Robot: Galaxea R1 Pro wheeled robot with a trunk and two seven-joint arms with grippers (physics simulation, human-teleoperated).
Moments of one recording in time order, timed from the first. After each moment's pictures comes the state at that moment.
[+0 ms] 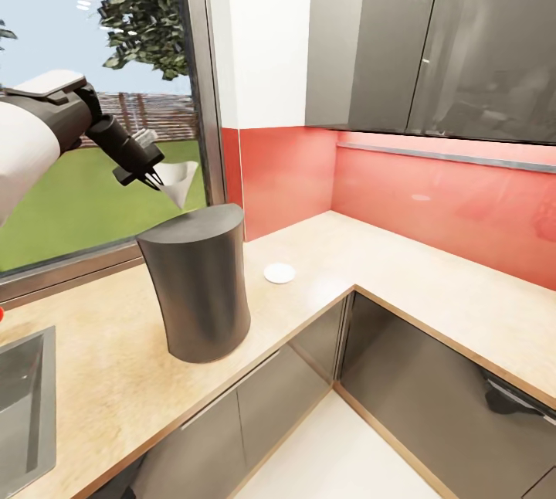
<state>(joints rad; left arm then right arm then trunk) -1.99 0.17 0.95 0.03 0.41 1.00 1.05 0.00 -0.01 -0.08 -0.23 0.07 -0.14 -0.01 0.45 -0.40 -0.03</state>
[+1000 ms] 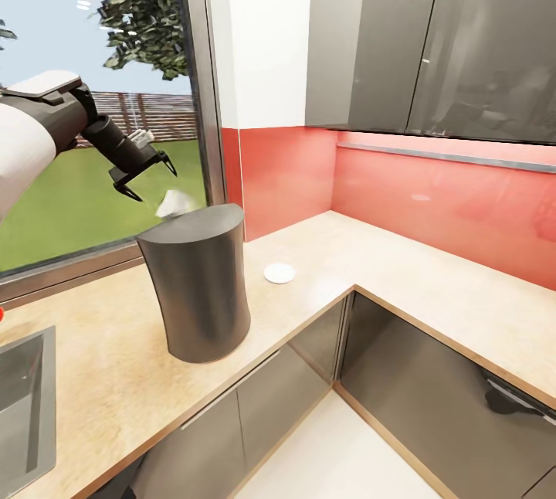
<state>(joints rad) -1.98 0.18 0.95 0.03 0.40 1.01 1.04 0.00 -0.01 -0.08 -0.23 0.07 -0.14 -0.01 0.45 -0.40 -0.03</state>
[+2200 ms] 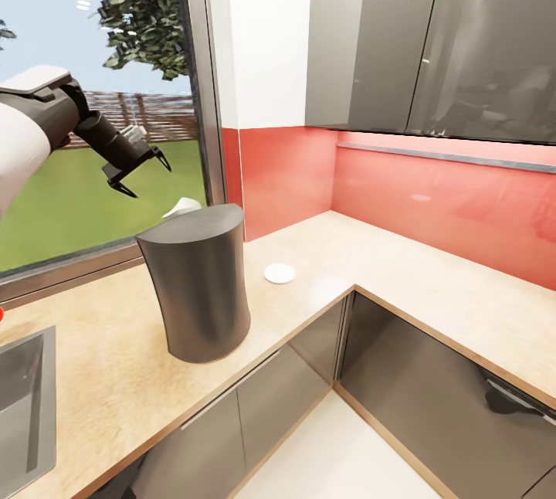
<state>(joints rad) -1.99 0.18 0.96 -0.01 0.40 1.00 1.04 0.00 -0.01 -0.08 -0.23 0.07 -0.14 -0.01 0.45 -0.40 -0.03</state>
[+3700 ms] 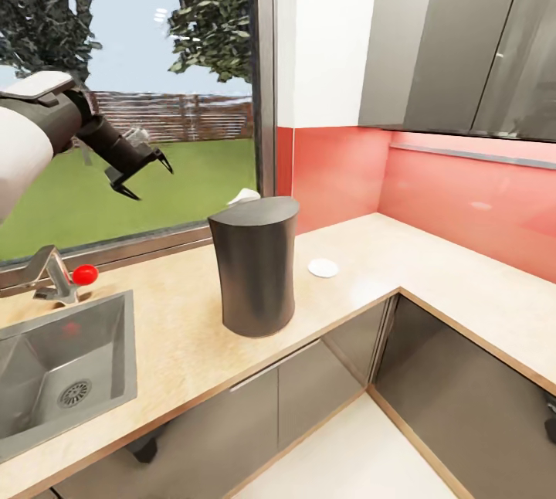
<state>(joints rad) -1.97 0.18 0.95 -0.01 0.40 1.01 1.01 0.00 -0.01 -0.08 -0.23 0.07 -0.14 -0.01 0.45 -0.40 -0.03</state>
